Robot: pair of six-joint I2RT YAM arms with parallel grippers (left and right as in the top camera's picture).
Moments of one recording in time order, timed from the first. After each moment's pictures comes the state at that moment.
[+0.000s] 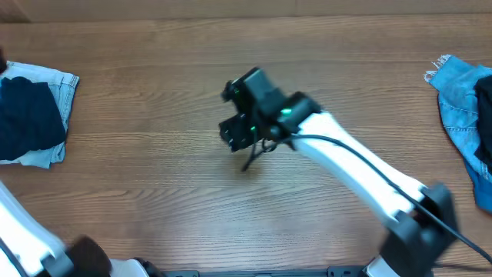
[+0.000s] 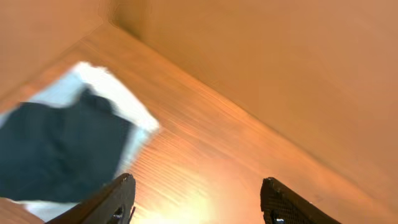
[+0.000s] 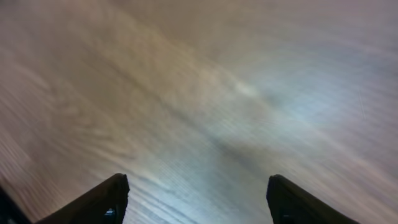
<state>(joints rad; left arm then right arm) 0.67 1.62 1.98 -1.02 0.40 -0.19 0.67 1.75 1.54 -0.82 -0.17 0.21</state>
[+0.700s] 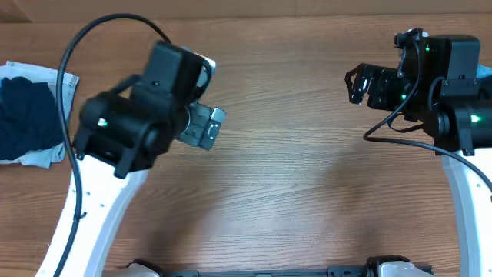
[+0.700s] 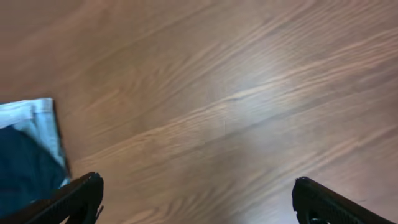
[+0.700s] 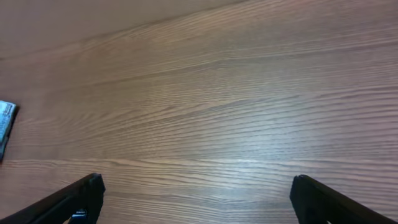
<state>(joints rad) -0.46 1.47 1.89 -1.45 -0.21 -0.01 0.03 1.35 1.55 -1.01 -0.23 0.21</state>
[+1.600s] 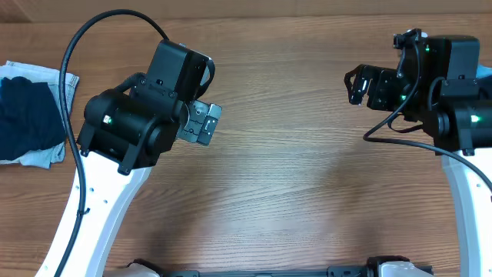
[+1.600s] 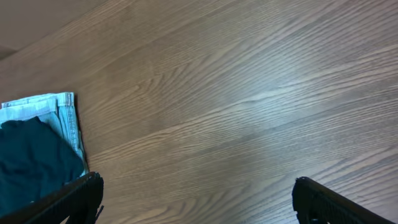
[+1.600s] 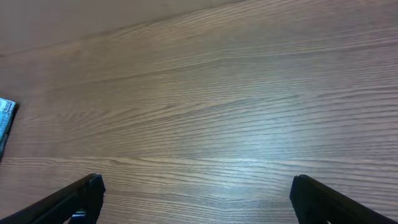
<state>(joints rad) -0.47 1.48 1.88 -1.44 -0.30 -0.03 0.03 1.35 1.55 -1.02 -0.23 0.20</state>
